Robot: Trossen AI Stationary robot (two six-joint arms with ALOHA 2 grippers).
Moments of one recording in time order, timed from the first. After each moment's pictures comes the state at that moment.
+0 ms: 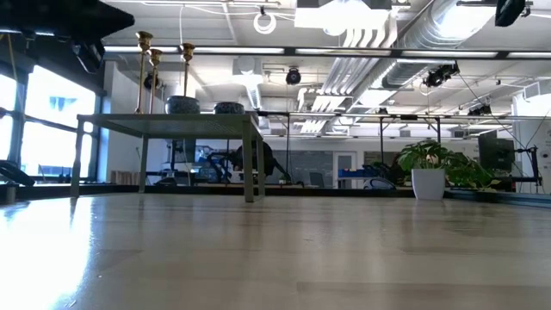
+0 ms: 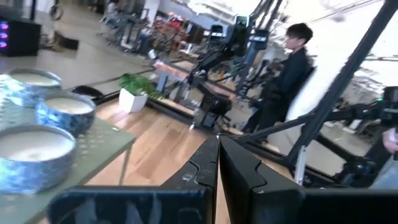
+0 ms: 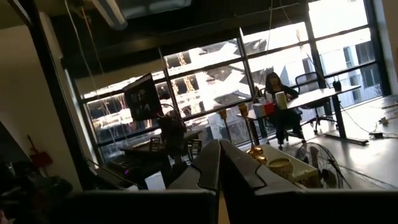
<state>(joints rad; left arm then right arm) 0.01 0.07 0.34 -0.18 -0.15 -0.38 0.56 0.01 0.64 -0.26 0.75 0.06</state>
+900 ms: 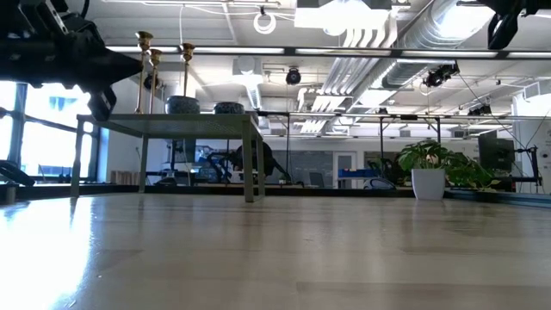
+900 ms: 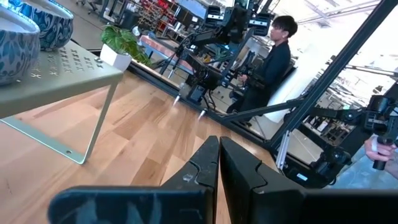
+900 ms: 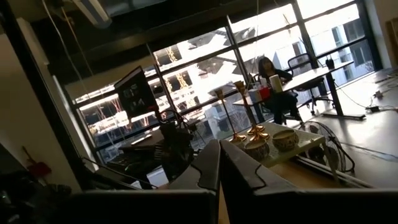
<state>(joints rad) 0.01 0.07 0.03 0.11 -0.06 -0.53 0.56 0.01 0.42 -0.08 0.80 0.17</state>
